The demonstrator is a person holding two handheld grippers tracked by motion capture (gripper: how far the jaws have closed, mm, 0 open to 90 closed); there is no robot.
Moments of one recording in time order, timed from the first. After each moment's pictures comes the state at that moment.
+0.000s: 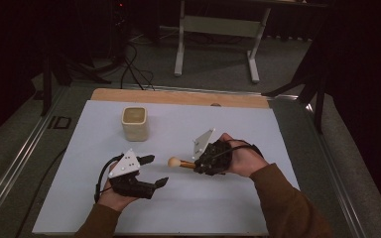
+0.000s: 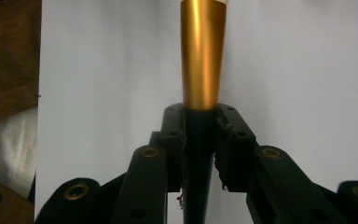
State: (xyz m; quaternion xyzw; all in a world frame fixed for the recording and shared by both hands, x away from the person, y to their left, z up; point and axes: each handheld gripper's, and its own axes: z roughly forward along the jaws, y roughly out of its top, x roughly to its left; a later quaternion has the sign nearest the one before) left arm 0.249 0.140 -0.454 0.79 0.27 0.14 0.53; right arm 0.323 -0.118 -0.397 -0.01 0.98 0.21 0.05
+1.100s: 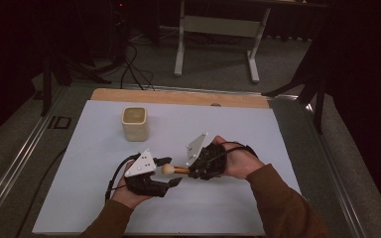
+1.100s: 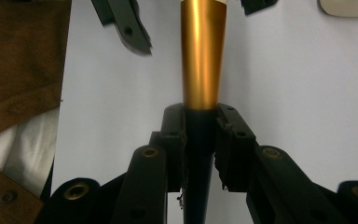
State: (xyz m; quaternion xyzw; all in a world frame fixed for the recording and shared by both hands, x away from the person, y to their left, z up) left arm 0.257 0.107 -0.455 0.80 0.23 0.12 0.54; right arm 0.313 -0.103 -0.395 -0.05 0.98 0.21 0.04
